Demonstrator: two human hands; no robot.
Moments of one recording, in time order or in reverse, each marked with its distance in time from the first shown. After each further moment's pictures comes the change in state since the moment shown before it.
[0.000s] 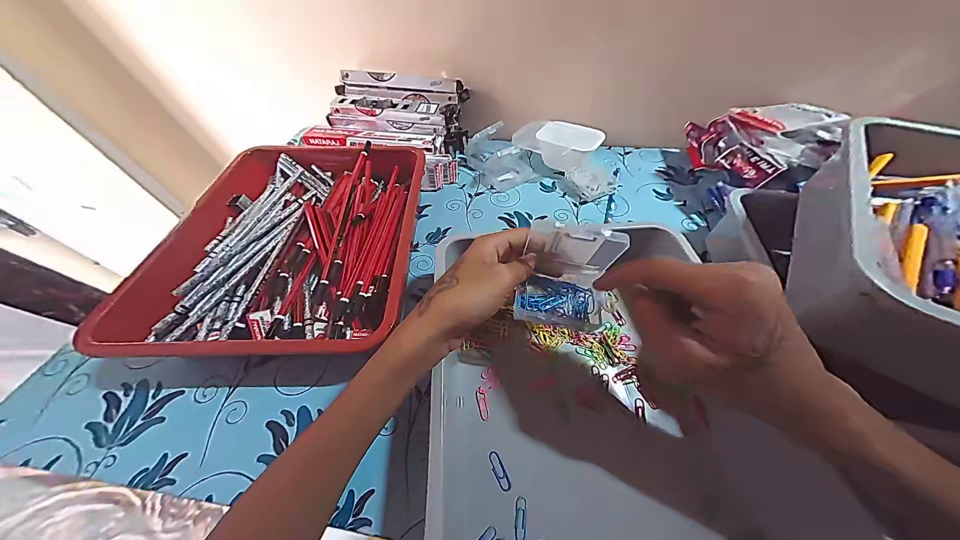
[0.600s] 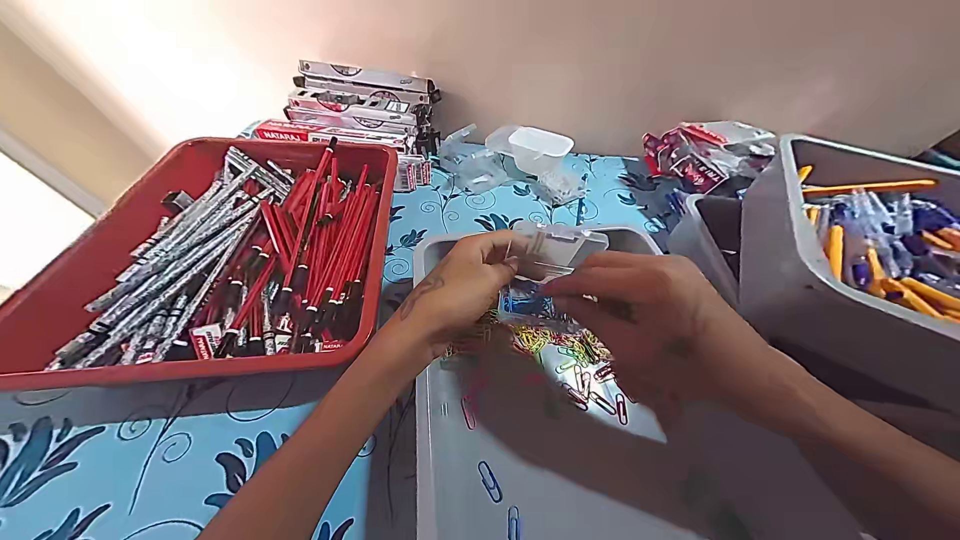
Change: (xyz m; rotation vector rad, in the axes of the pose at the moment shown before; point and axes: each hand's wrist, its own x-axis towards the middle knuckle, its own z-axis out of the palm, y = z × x) left_hand 0.001 0.001 0.000 -0.005 -0.011 -0.017; right_hand 0.014 -0.013 0.006 -0.094 -0.159 -0.015
